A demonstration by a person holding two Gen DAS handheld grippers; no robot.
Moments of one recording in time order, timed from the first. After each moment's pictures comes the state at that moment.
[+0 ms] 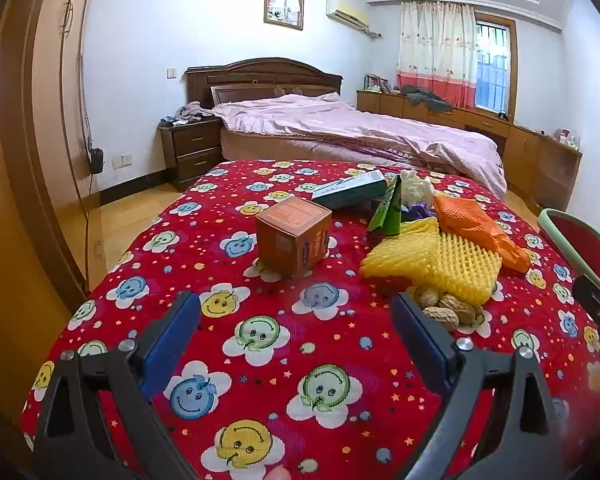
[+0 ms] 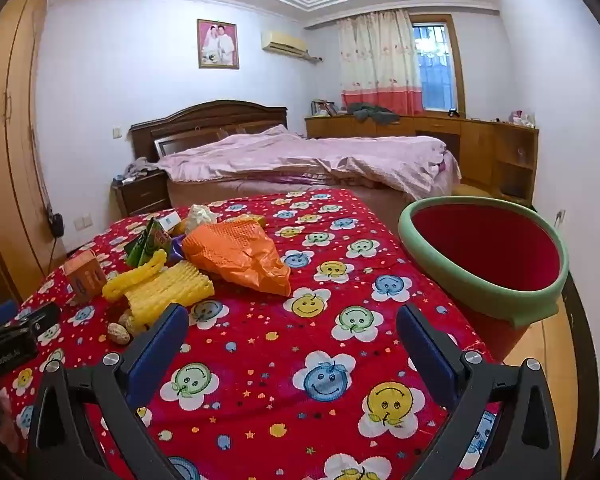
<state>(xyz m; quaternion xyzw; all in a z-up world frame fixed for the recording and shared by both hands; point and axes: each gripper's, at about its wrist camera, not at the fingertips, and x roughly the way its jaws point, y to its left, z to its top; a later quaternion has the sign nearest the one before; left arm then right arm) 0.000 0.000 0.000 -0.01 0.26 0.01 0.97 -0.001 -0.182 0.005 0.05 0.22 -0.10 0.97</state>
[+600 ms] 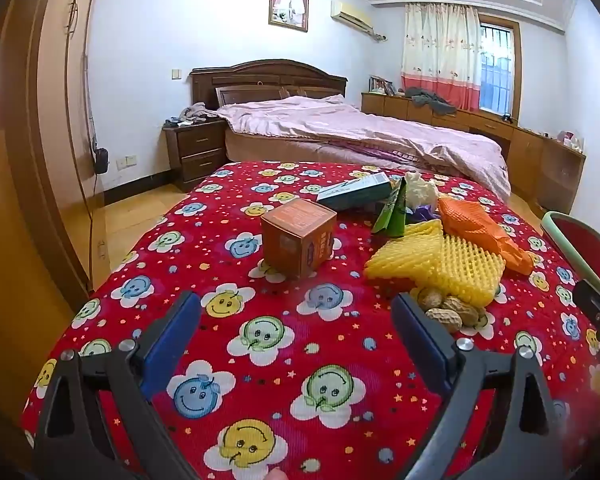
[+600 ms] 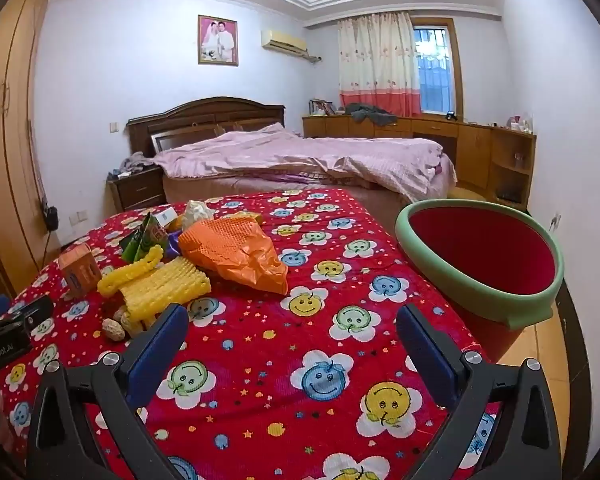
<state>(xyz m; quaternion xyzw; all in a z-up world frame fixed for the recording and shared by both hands) -0.001 0.003 0.001 -0.02 0.26 0.01 0.97 0.001 -0.178 0.005 0.04 0.23 -0.11 0.97</state>
